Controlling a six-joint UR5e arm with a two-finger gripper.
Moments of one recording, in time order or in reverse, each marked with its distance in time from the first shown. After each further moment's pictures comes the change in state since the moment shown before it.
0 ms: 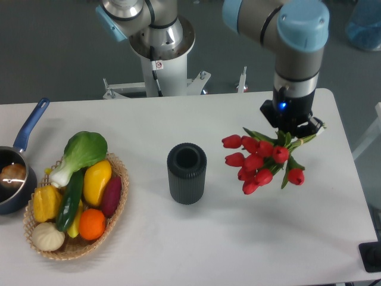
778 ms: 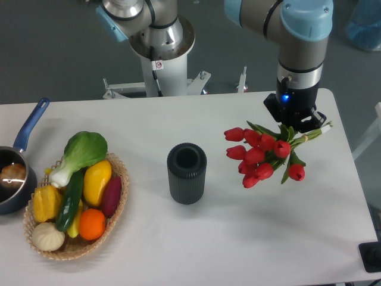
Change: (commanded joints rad) arm 0.080 0.092 0.005 -0.008 -0.095 0.182
